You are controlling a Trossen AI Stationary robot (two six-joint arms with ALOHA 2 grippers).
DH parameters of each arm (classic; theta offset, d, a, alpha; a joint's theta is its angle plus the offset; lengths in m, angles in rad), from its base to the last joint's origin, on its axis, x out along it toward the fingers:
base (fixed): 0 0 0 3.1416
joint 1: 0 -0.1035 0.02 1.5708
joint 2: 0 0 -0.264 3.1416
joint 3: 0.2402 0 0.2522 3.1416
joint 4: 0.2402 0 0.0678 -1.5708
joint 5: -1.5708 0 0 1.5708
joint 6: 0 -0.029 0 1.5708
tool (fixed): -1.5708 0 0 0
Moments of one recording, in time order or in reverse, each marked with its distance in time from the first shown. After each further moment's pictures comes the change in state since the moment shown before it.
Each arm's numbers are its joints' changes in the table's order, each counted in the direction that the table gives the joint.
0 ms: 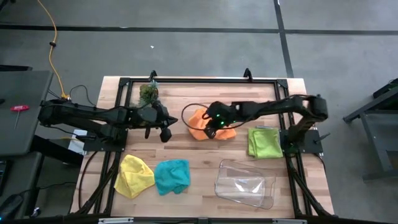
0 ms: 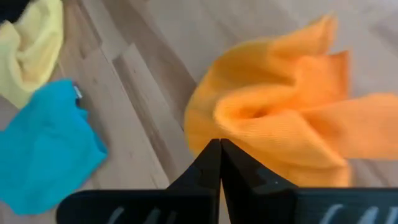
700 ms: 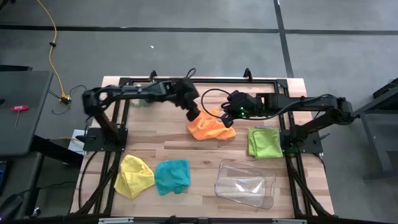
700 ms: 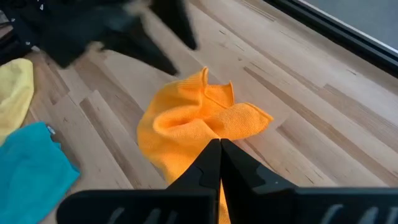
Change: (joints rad) left arm -0.376 0.666 0.584 0.238 0.483 -0.090; right arm 0.000 -0.328 -0.001 0.298 0.270 -0.056
